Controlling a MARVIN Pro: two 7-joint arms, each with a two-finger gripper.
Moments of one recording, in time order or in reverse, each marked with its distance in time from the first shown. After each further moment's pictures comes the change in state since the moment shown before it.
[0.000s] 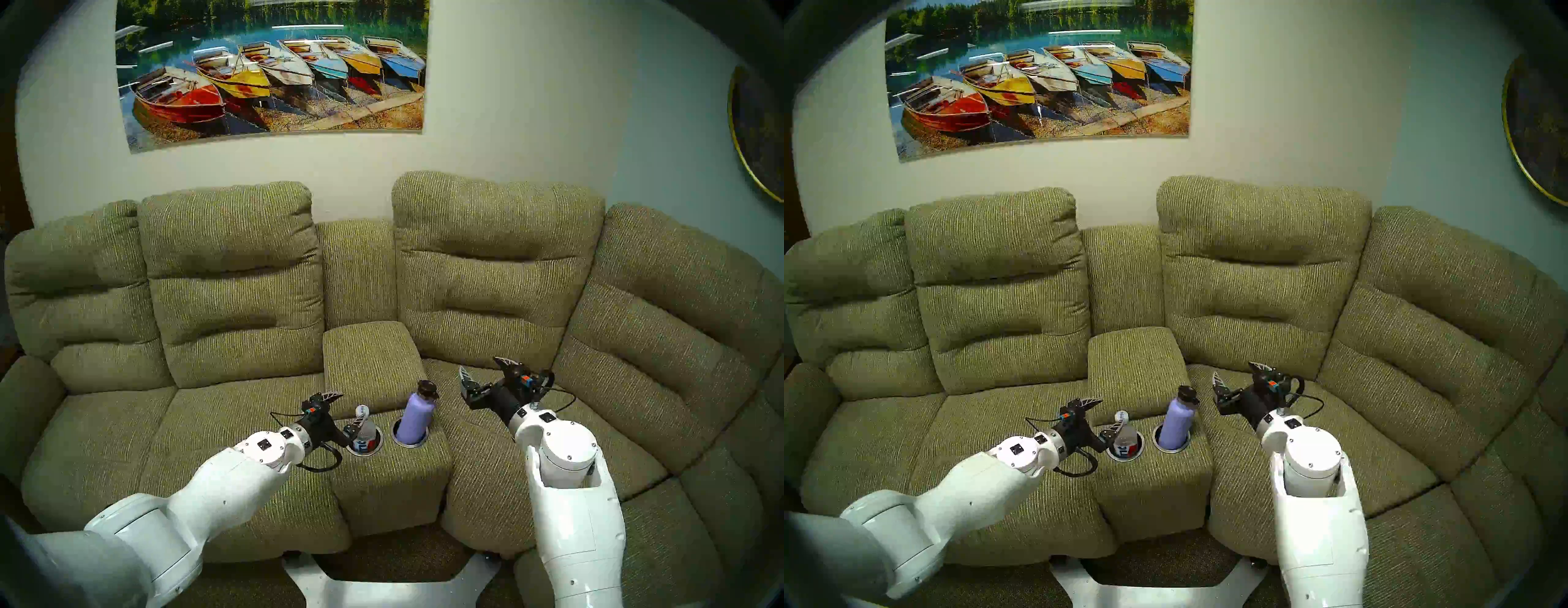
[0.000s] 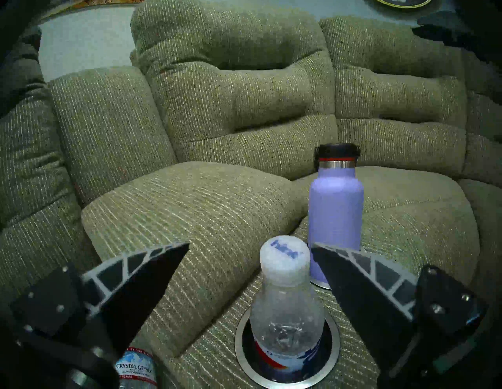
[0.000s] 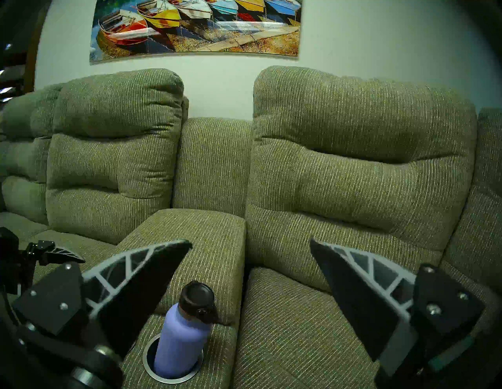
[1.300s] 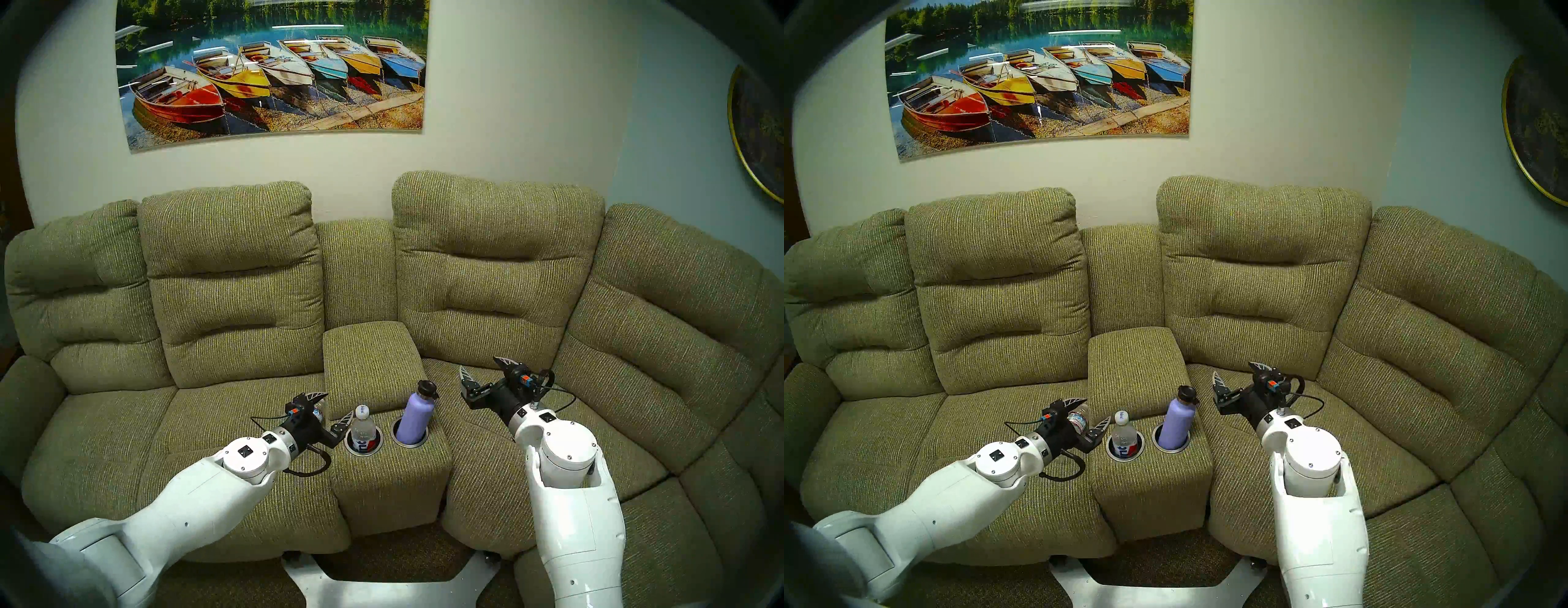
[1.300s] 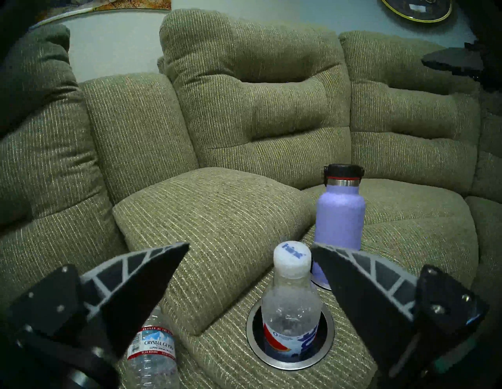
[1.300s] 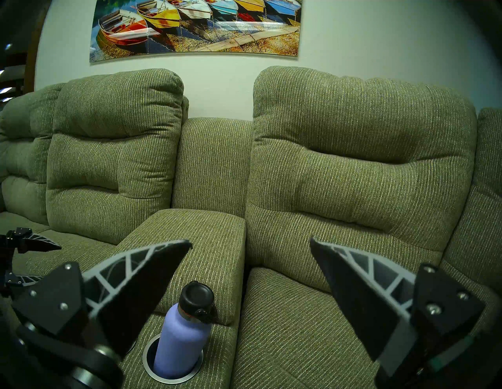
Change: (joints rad) left arm 0.170 0.177 -0.045 -0.387 -0.059 0.122 0.126; right arm 0.000 0.000 0.000 0.000 0.000 0.000 0.000
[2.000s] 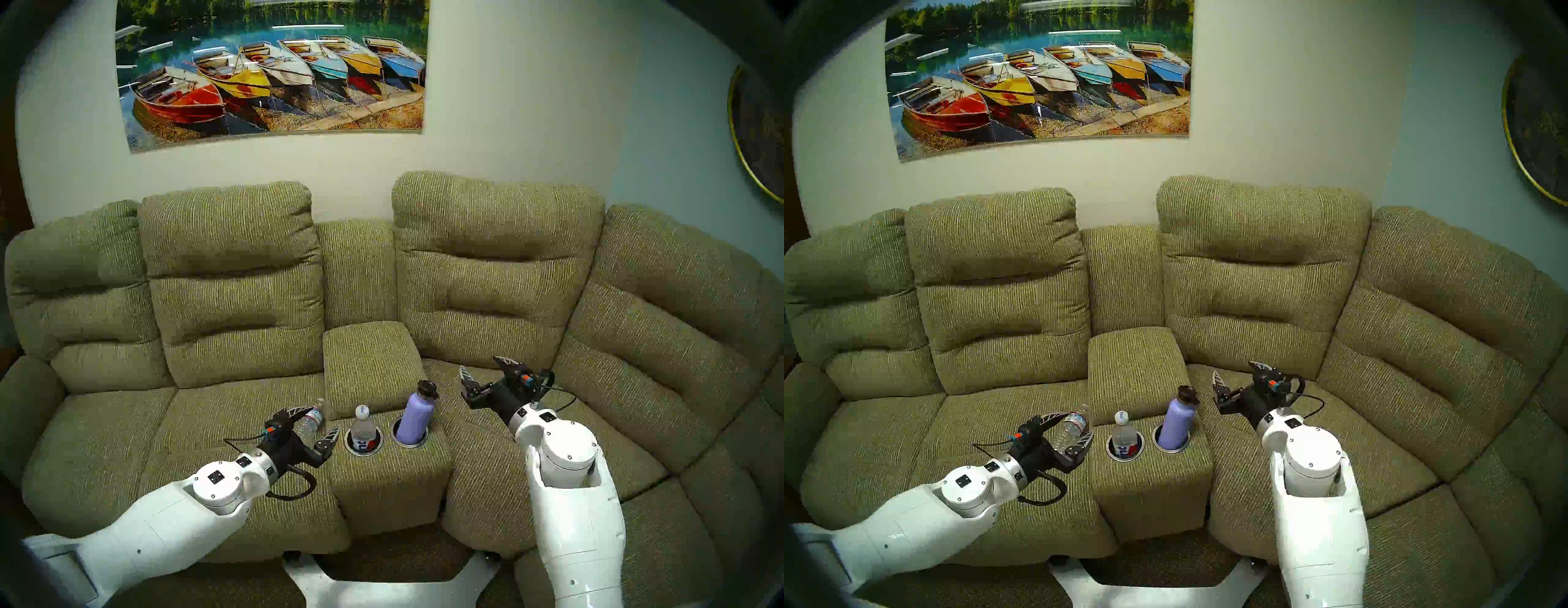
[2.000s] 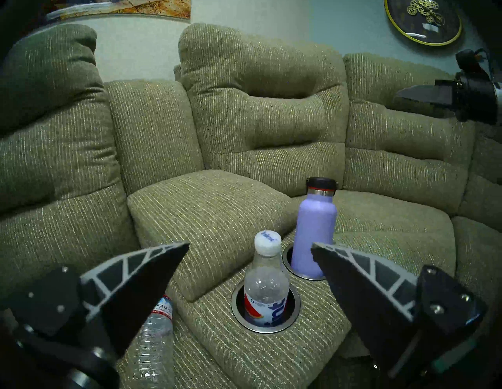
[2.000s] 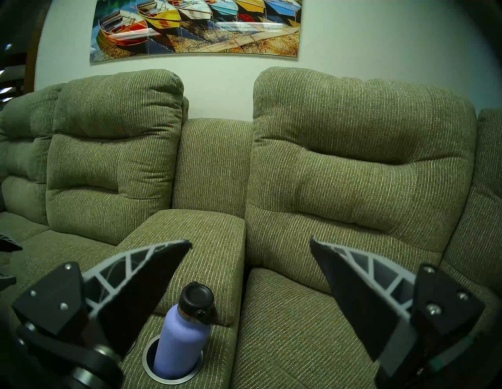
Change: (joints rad) left arm 0.222 0.208 -0.022 -0.341 -0.122 0.025 0.114; right arm 0.000 0.000 0.000 -0.002 0.000 0.000 0.000
